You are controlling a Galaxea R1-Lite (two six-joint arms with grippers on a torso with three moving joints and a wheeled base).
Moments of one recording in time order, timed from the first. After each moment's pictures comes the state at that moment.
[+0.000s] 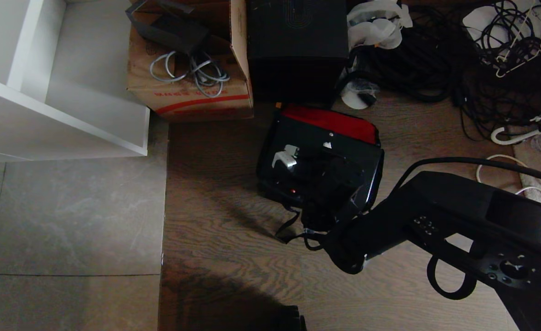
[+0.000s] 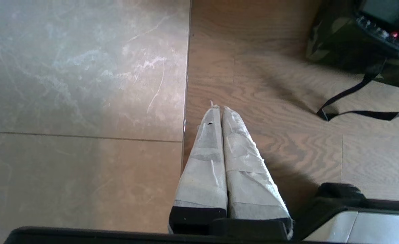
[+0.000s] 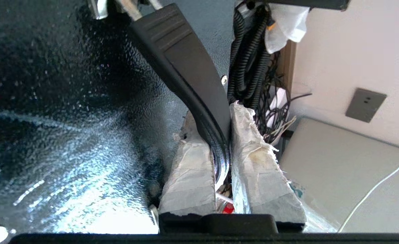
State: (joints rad) left arm 0.00 0.00 0.00 -0.02 0.02 -0.03; right arm 0.74 2.37 -1.32 -1.52 -0.92 -1.65
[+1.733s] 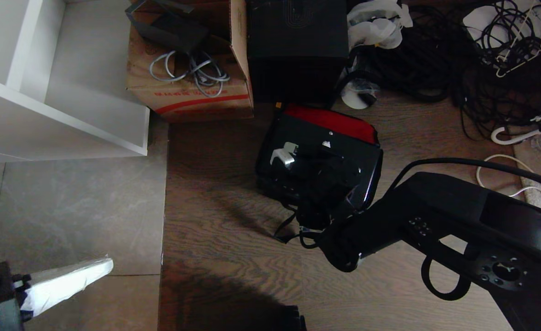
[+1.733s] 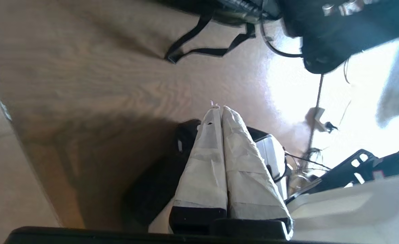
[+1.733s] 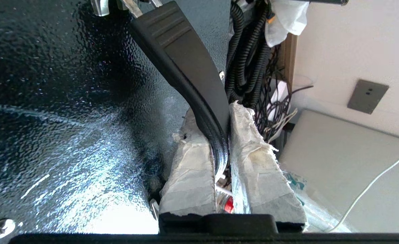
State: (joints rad) left arm -0.05 0.89 -0.50 -0.02 -0.60 -0.14; right arm 0.75 2.39 -1.37 -1.52 -0.96 -1.66
